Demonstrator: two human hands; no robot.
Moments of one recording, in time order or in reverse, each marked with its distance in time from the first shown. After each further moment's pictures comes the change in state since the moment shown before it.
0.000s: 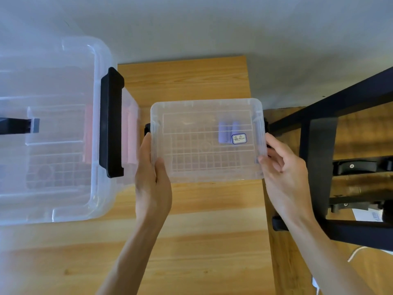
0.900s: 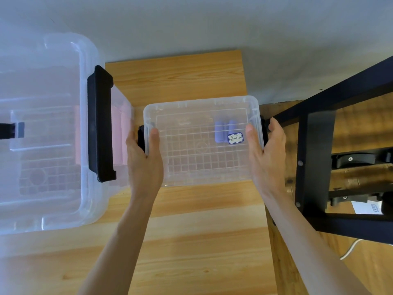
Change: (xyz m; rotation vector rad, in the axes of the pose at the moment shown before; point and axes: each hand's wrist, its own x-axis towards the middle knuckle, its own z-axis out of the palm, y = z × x) left_hand 0.044 -0.001 0.012 -0.016 0.055 -0.190; right_hand 0.037 0.020 0.032 -0.164 0.221 0.104
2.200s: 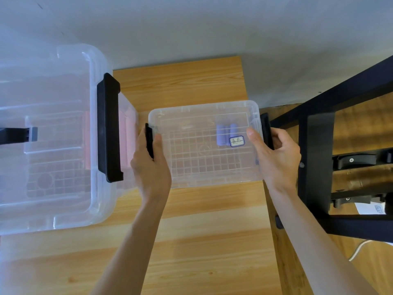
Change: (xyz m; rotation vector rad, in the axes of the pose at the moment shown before) left_hand -0.010 0.008 0.003 0.039 0.134 0.235; right_hand -0.001 -0.011 -0.015 0.247 0.068 0.060
